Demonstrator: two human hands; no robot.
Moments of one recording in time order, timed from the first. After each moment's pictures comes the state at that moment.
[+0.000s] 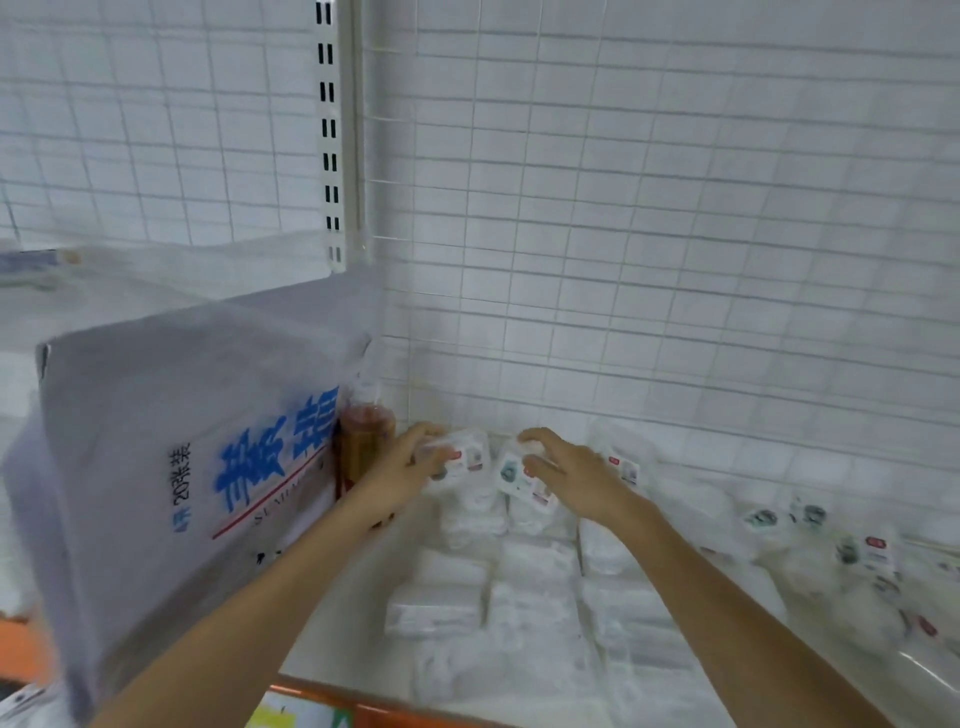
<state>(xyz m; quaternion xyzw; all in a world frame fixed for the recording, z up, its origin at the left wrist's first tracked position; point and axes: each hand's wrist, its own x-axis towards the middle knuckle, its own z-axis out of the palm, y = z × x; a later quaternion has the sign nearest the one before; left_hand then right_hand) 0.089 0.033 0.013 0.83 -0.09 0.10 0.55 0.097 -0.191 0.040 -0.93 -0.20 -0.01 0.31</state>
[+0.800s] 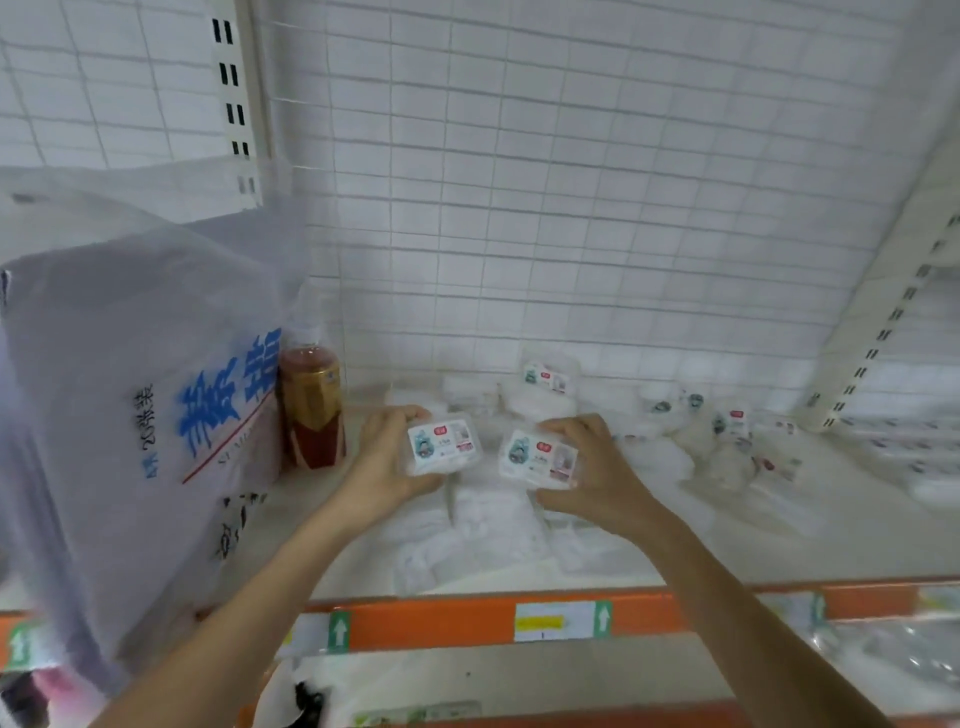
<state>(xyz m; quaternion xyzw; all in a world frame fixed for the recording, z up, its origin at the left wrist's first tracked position) 0.021 0.018 -0.017 0.84 -0.21 0.13 0.48 -0.027 -0.228 0.012 -0.90 -0.10 -0.09 0.40</state>
